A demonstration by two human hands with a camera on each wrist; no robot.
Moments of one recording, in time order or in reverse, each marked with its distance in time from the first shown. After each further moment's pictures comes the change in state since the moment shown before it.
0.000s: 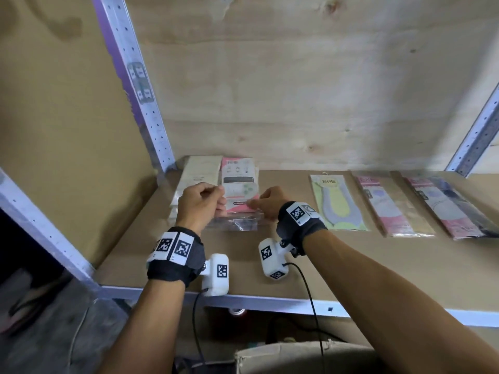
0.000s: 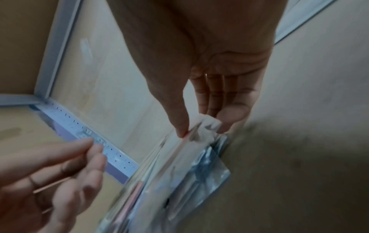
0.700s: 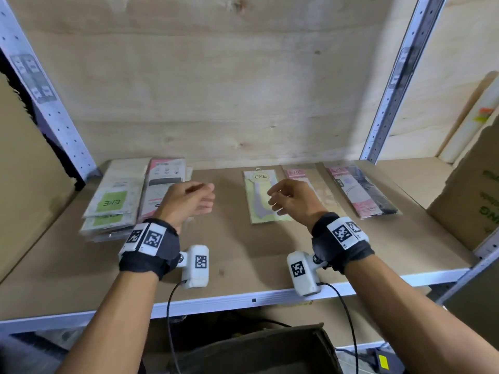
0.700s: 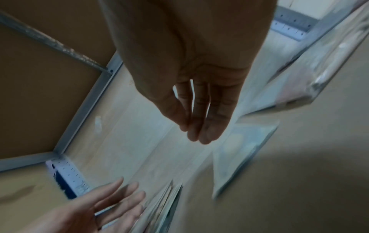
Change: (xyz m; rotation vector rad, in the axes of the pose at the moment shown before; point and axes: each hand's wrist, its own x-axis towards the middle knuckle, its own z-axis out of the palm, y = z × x) left_hand -0.012 0.021 0.107 -0.051 -0.336 -0.085; right_hand -0.099 0.077 -0.160 0.063 0.296 -0.176
